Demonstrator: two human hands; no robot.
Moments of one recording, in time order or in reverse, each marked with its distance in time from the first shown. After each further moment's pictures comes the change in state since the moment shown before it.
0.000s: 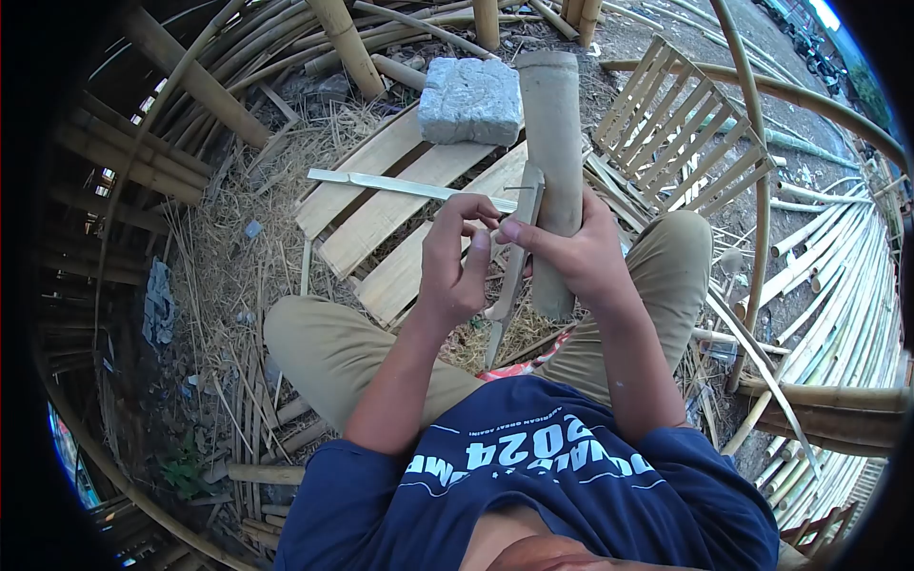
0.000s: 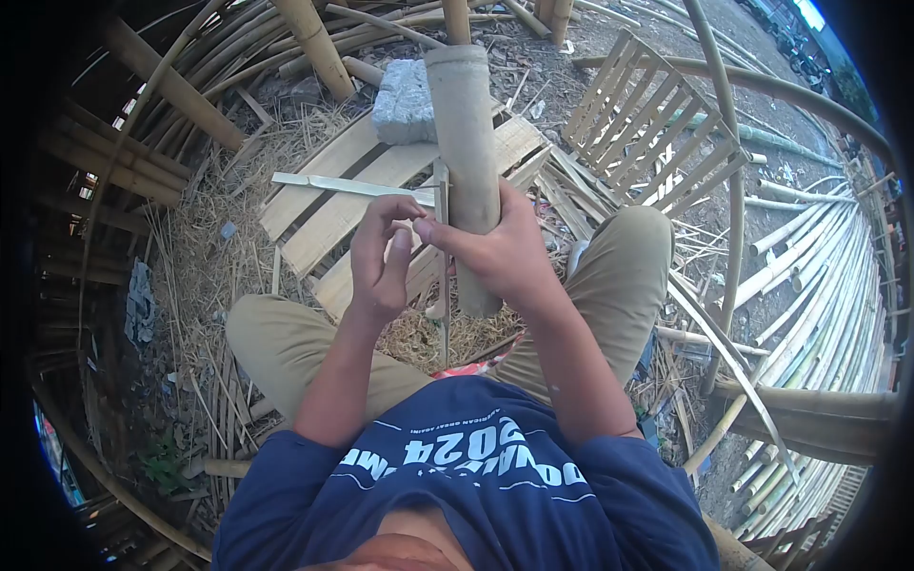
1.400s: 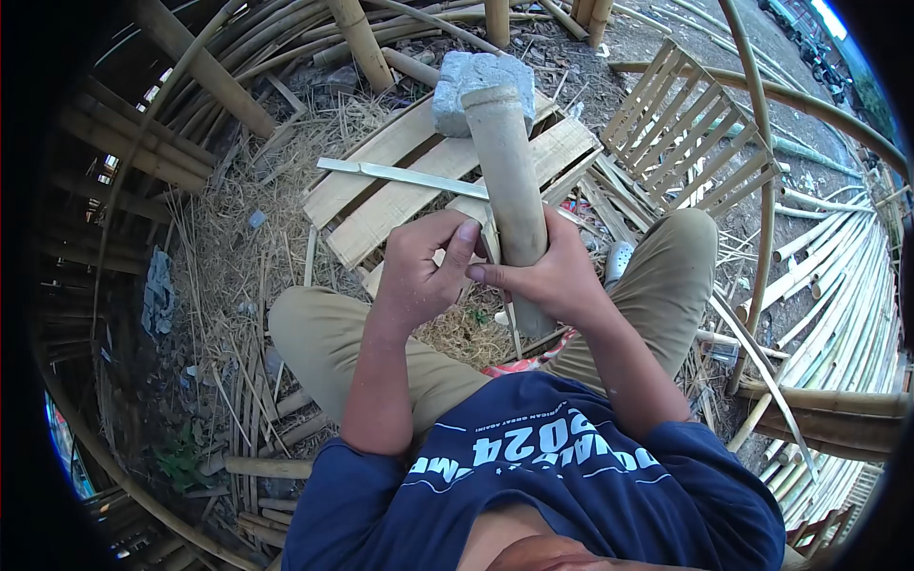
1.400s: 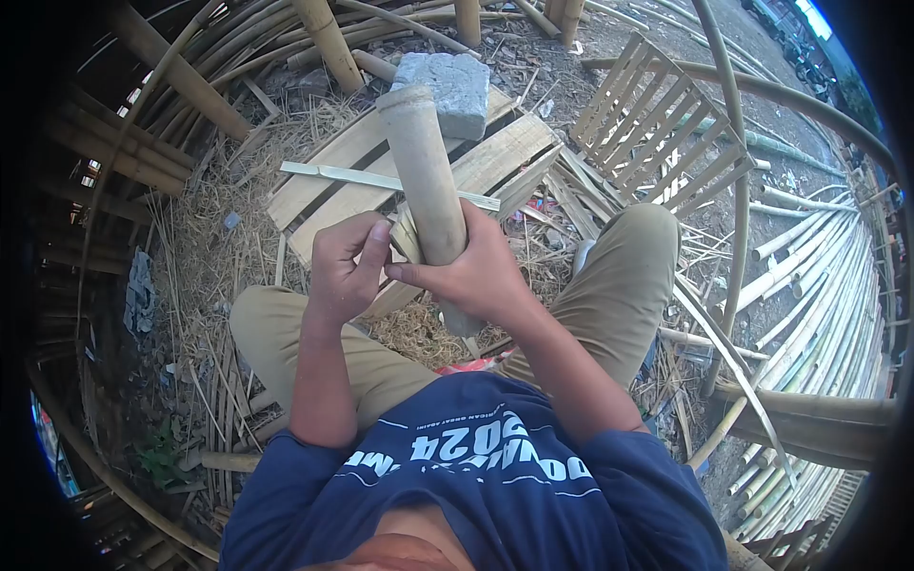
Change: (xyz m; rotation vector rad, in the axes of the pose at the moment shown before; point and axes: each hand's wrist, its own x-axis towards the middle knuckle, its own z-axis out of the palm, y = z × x) left_hand 0.003 0.048 -0.060 0.157 -0.163 -0.194; right_hand -0.011 0.014 0.036 -0.147 -0.135 -0.019
